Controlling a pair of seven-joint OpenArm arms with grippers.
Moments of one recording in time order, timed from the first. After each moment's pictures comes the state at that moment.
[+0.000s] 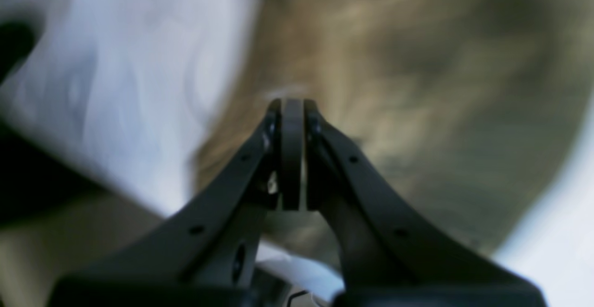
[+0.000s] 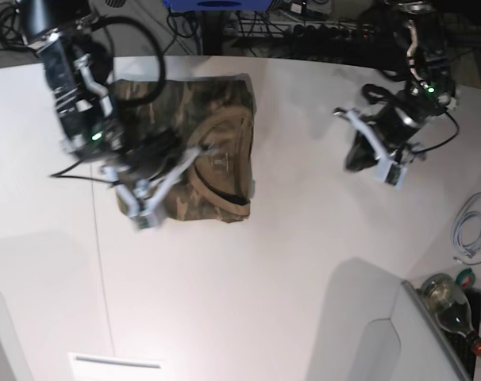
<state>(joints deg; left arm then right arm) 15.7 -8.1 -20.0 94.0 -8.6 -41.0 27.3 -4.4 9.7 -17.2 100.9 25.2 -6.7 -57.6</state>
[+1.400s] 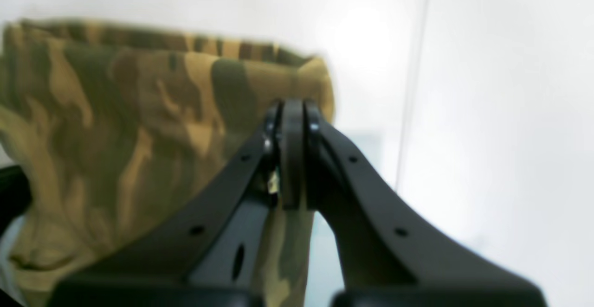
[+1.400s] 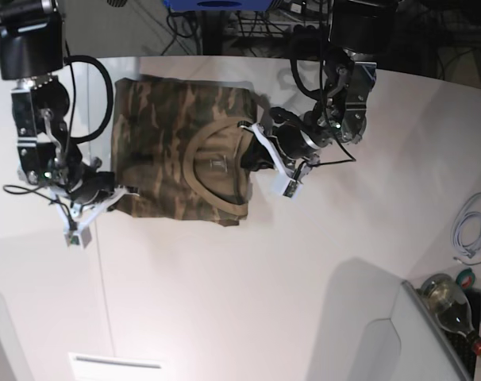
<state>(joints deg) 1.2 -4.4 3.5 63.5 -13.9 -34.3 21.3 2.6 12.2 -3.6 78.3 24.9 2.7 -44.9</state>
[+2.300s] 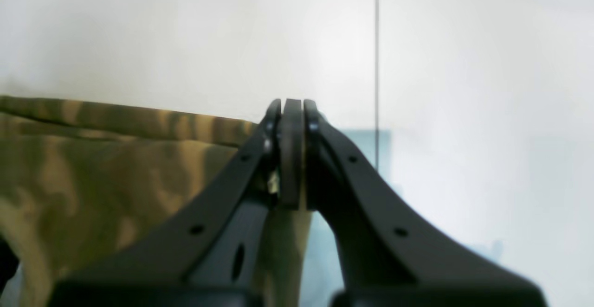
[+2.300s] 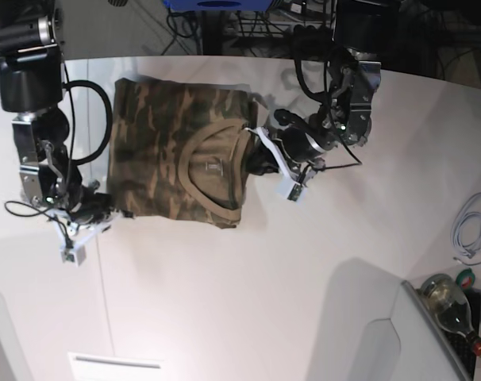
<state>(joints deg) 1.9 -5.2 3.1 68.1 -13.7 -34.2 22.4 10.7 12.3 -4.0 64.9 25.4 1.9 -38.2</state>
